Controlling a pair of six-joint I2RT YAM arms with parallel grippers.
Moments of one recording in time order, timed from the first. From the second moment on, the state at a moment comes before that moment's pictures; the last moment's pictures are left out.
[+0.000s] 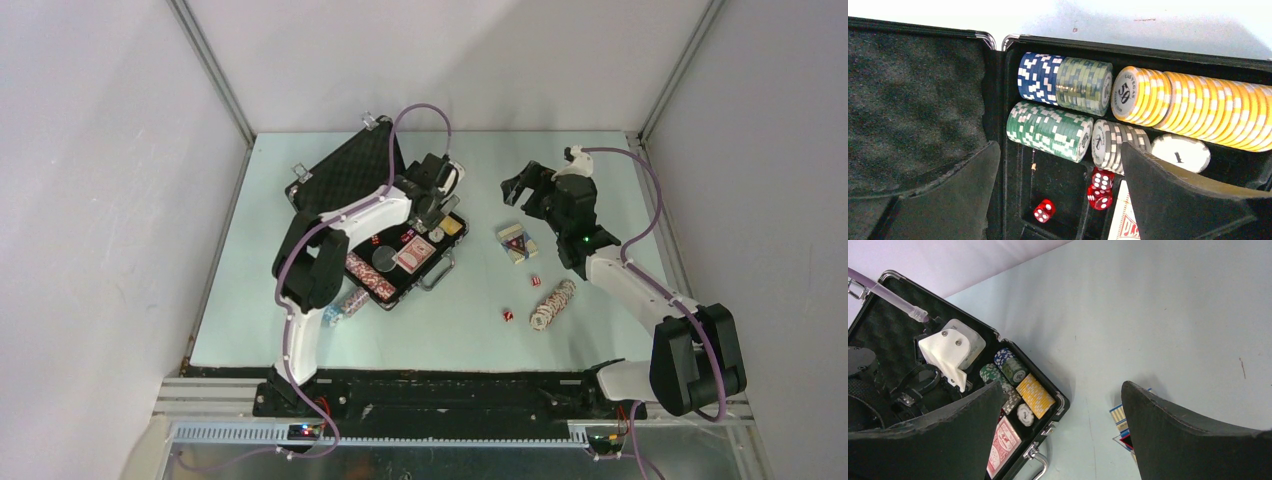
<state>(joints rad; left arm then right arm) -0.63 2.07 1.62 -0.47 -0.38 0.24 0.32 1.33 0.83 0.22 0.06 0.61</state>
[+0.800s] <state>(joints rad) -0.65 1.69 1.32 -0.43 -0.35 0.09 0.32 1.33 0.83 0.22 0.06 0.61</state>
